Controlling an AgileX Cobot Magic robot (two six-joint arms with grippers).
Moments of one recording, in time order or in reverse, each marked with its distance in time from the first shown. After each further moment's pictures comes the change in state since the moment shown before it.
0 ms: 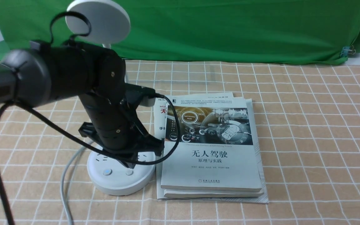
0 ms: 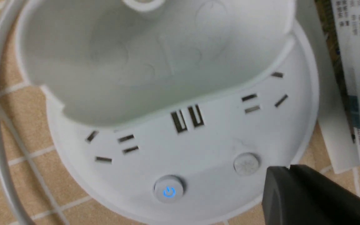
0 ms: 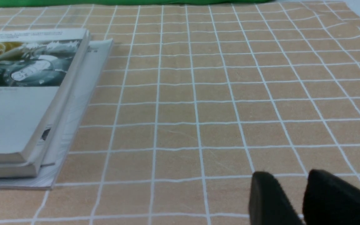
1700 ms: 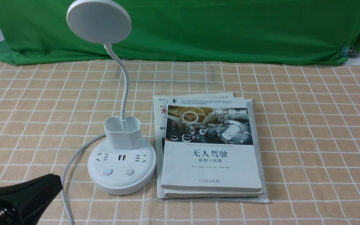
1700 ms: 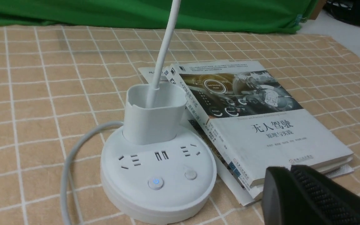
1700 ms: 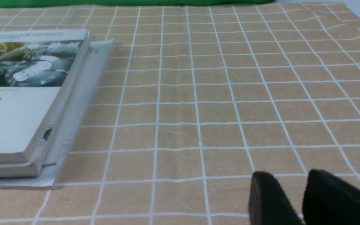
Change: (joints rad) right arm 0.000 0.000 0.000 0.000 0.000 0.000; left arm 0.001 -1.362 1.016 -0.099 -0.784 0.093
